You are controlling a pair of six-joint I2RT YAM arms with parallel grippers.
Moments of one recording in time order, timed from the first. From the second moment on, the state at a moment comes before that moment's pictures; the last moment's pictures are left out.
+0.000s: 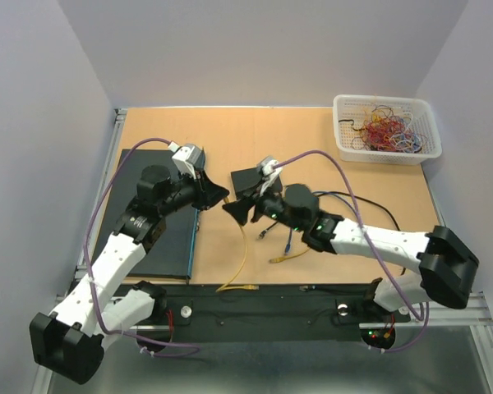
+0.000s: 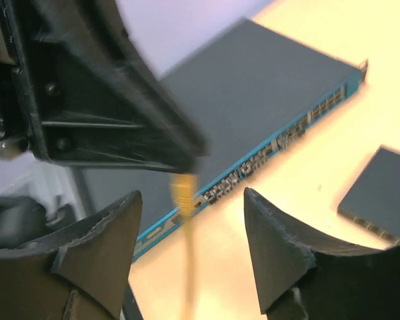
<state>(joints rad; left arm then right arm) -0.40 0.91 0.76 -0.15 0.46 -0.42 1.03 1.41 0.85 0.49 0.12 0.31</state>
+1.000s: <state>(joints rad) -0.40 0.66 0.69 0.22 0.81 -0.49 0.63 1.65 0.77 1.26 -1.01 1.25</state>
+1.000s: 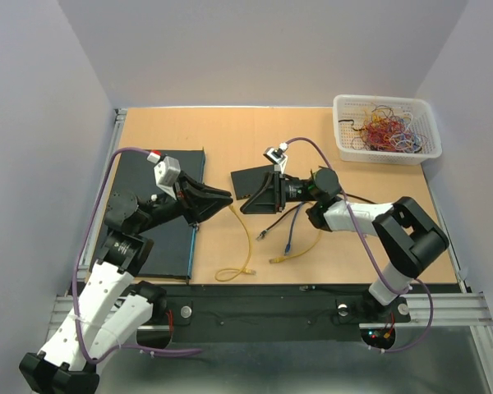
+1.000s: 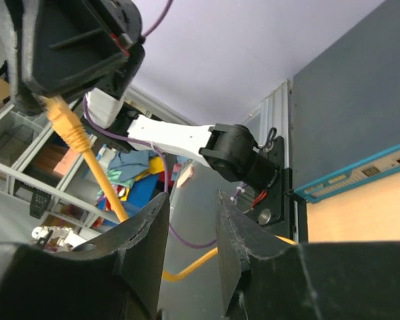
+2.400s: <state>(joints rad) -0.40 0.74 0.69 0.16 0.70 -0.54 0.70 1.66 0.91 1.29 -0.98 1.27</state>
